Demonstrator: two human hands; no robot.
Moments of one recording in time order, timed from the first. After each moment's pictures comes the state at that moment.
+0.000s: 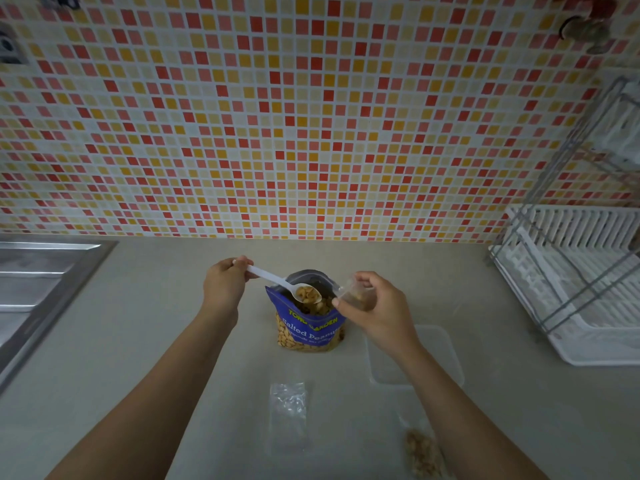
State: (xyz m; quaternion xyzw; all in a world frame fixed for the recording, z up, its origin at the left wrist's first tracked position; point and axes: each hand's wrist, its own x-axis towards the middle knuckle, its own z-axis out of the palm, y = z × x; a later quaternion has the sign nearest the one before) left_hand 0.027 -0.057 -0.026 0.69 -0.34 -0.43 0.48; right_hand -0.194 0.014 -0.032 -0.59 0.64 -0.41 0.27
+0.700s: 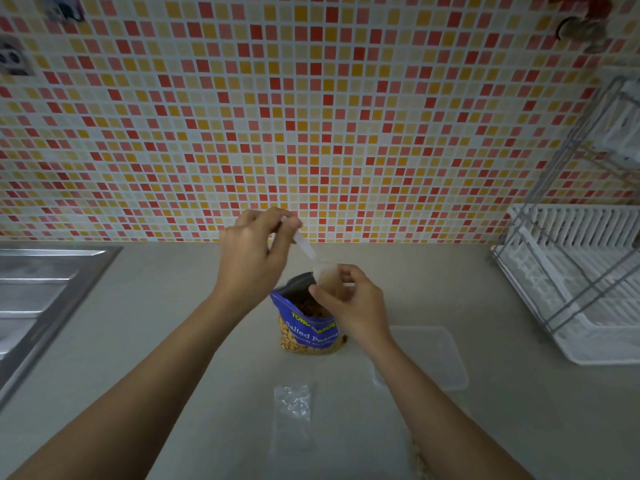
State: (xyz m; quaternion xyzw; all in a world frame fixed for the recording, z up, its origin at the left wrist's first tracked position) left_hand -0.001 -0.018 0.063 0.50 -0.74 -0.05 0.46; right_hand -0.154 0.006 -0.020 -0.55 0.63 -0.46 0.31
